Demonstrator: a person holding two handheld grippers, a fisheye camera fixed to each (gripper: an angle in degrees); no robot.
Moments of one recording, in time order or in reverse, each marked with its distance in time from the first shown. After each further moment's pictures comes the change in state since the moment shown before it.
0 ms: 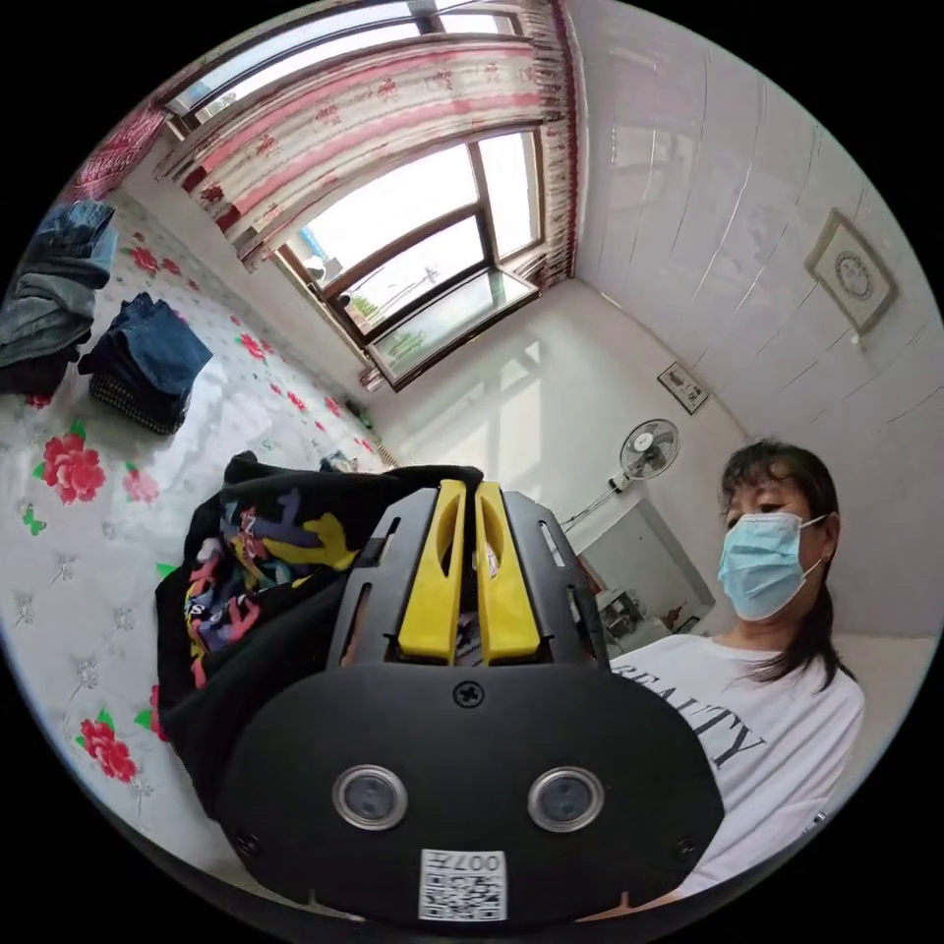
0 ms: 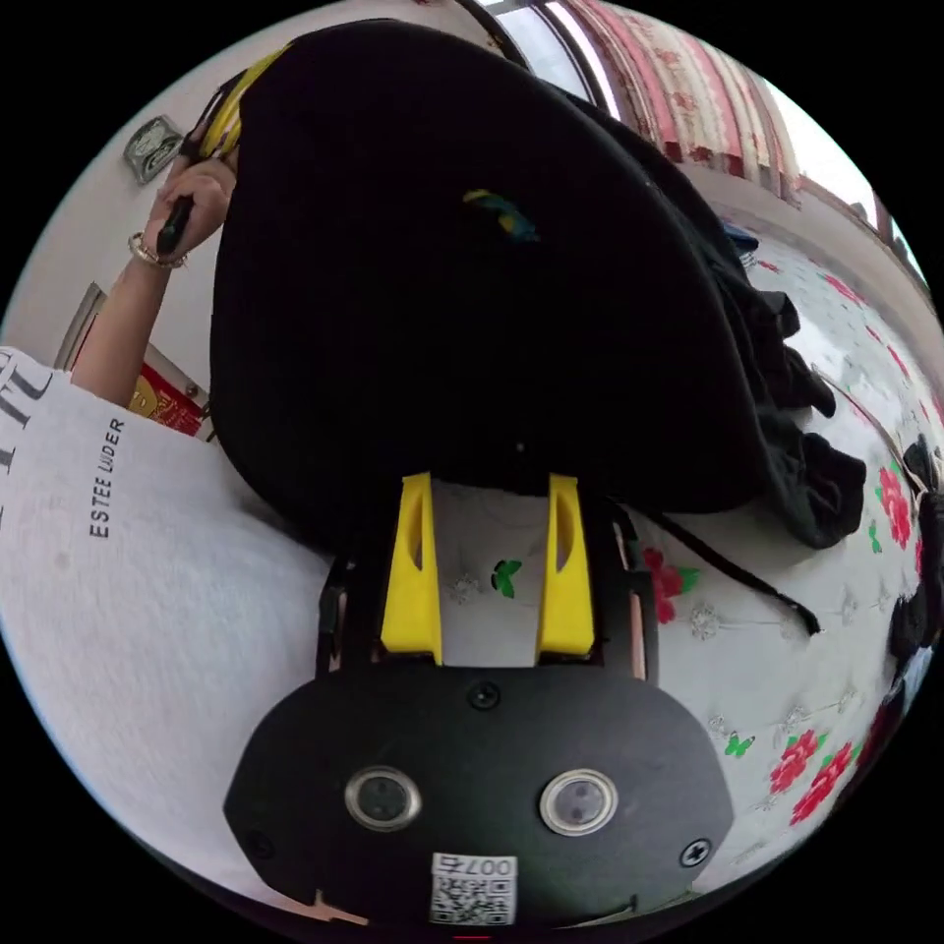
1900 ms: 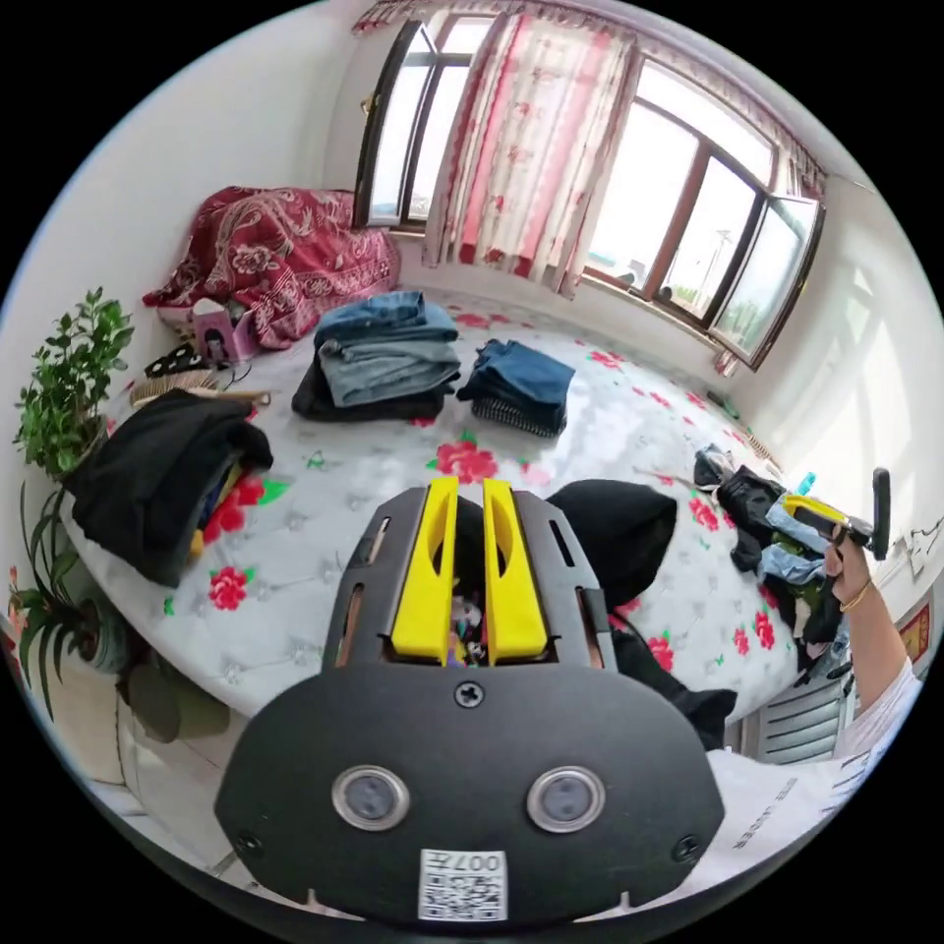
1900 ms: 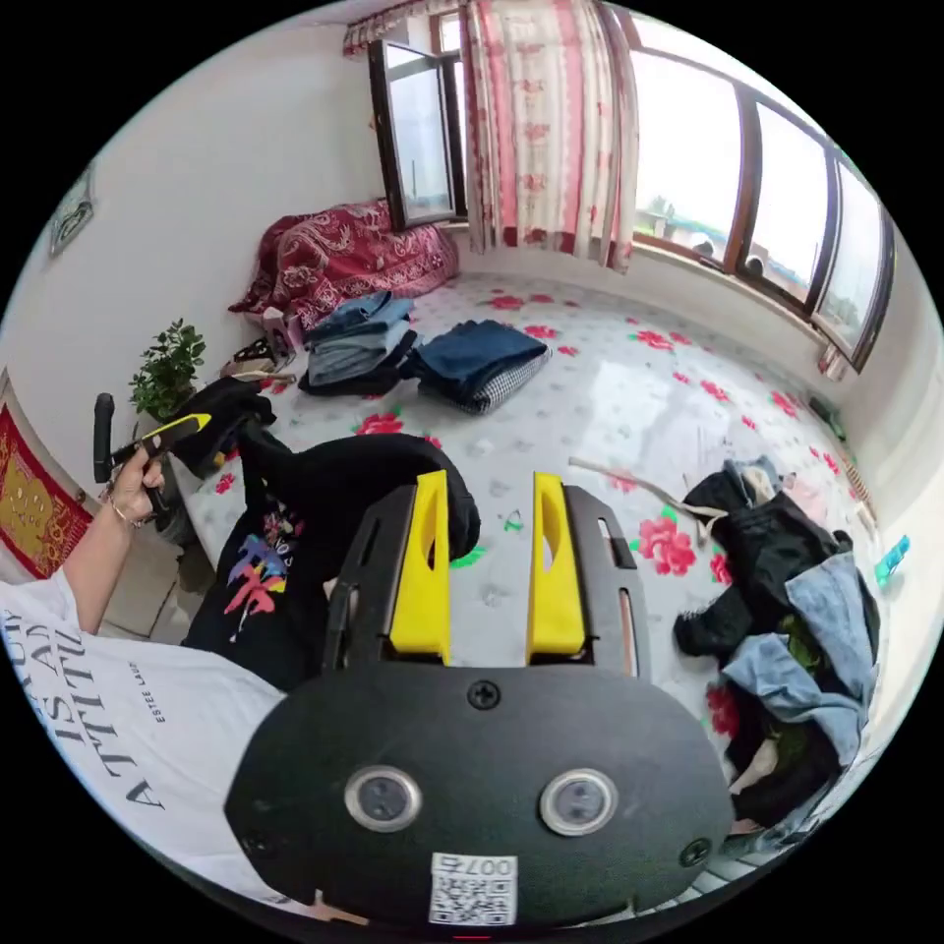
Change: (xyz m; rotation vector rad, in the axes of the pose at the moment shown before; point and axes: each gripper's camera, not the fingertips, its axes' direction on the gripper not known) left arm -0.015 0.033 -0.009 -0.063 -1.251 0.076; right arm 0.190 -0.054 -0.290 0.160 0.410 0.152
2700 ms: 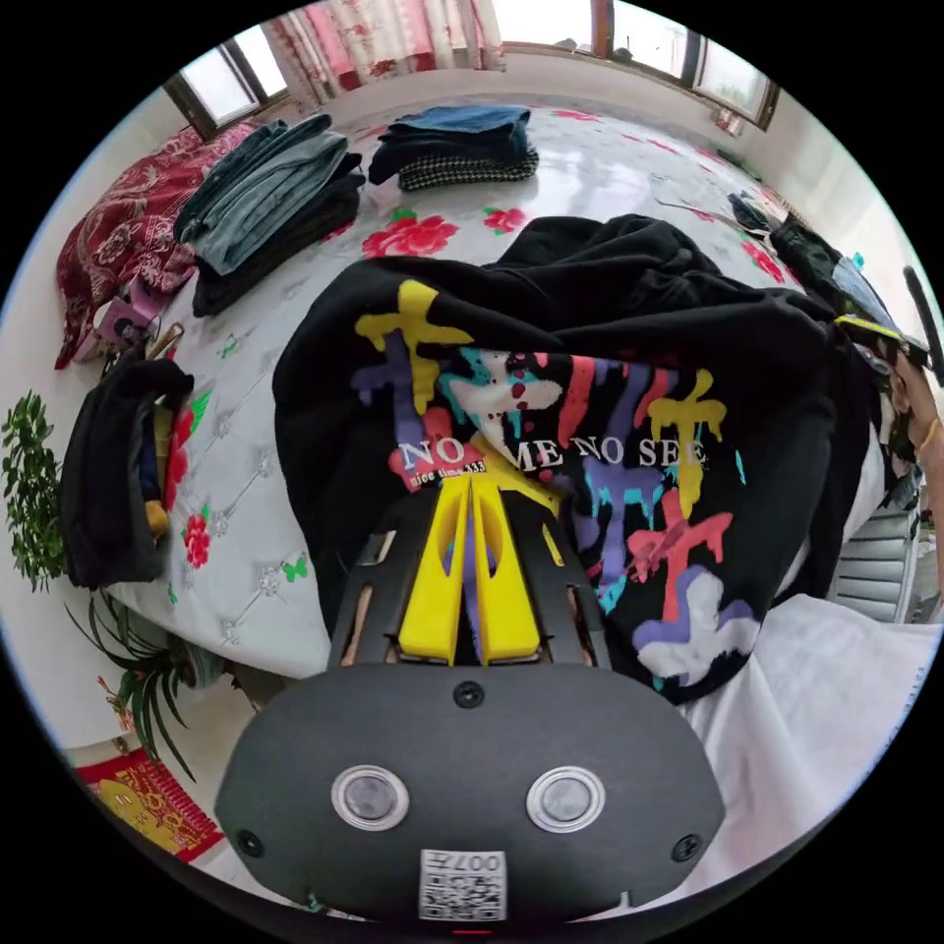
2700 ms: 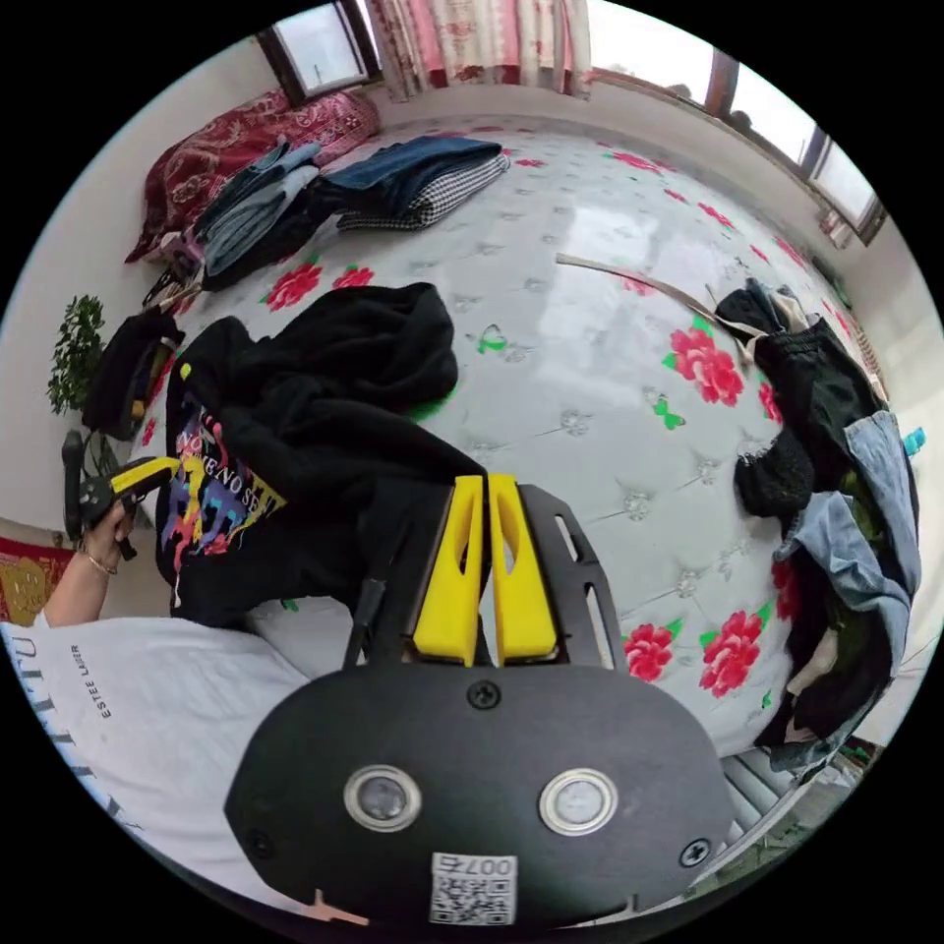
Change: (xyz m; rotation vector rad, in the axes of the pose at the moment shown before) left arm 0.105 0.083 0.240 -0.553 -0.115 0.340; right arm 0.050 0.128 0.232 -0.403 0.055 0.198
